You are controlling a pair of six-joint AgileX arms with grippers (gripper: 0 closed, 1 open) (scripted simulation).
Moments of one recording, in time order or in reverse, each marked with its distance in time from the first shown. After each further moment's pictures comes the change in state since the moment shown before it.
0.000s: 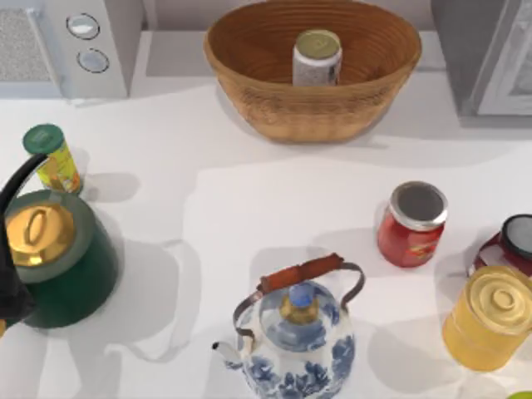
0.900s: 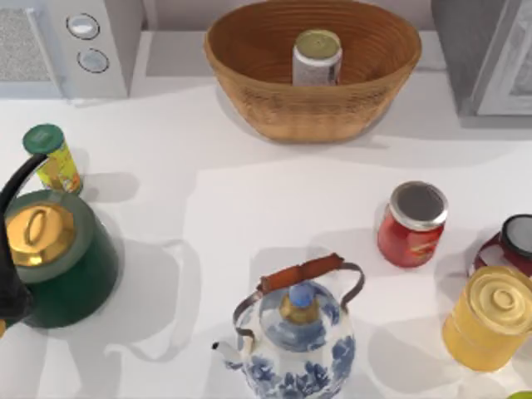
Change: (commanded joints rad) left arm 0.000 0.000 0.000 0.000 0.000 0.000; right arm 0.021 -0.173 0.791 -0.937 0.017 -0.005
